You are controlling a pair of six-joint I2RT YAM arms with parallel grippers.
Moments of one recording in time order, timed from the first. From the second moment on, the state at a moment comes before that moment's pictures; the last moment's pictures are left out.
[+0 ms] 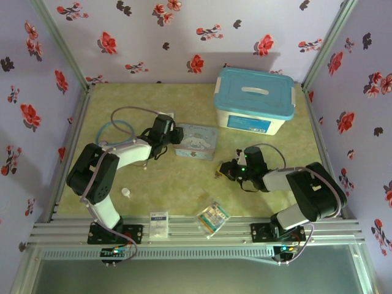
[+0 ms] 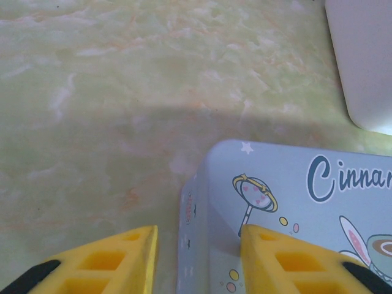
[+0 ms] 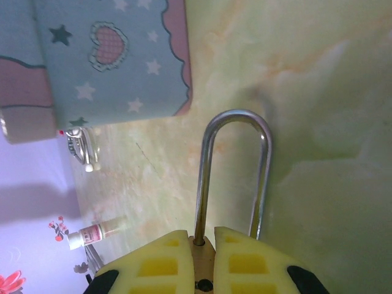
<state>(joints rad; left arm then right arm) -0.56 1.73 0.96 0.09 -0.11 -0.44 0.43 1.49 0.33 0.43 -0.59 0.99</state>
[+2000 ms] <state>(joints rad) -0.16 1.29 0.43 0.35 -0.40 -0.01 0.07 1.07 0.26 0.35 0.37 0.15</state>
